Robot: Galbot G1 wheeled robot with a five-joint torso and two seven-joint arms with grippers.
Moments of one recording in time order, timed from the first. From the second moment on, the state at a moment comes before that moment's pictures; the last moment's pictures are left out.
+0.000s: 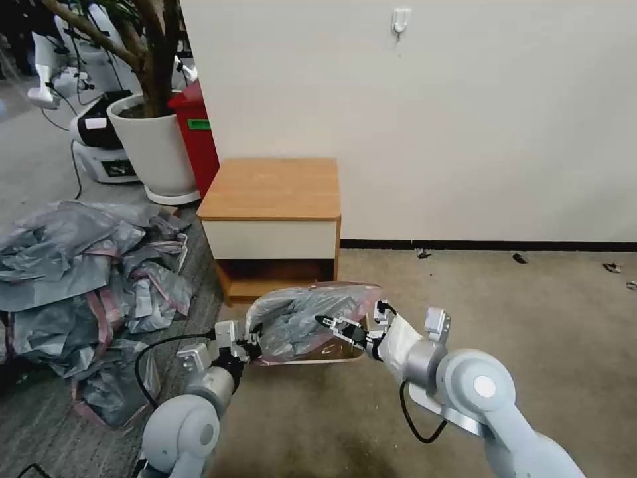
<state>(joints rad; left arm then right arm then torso) 1.50 -1.38 -0.47 -2.12 -0.58 0.56 -0.16 -1.23 1.16 0.21 2.14 1.56 -0.63 0.51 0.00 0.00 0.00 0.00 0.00</state>
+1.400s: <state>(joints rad) 1.44 -1.38 -0.53 -2.08 -0.67 0.56 -0.22 -1.32 1.16 0.23 2.15 1.43 -0.51 0.27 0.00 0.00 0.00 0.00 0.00</state>
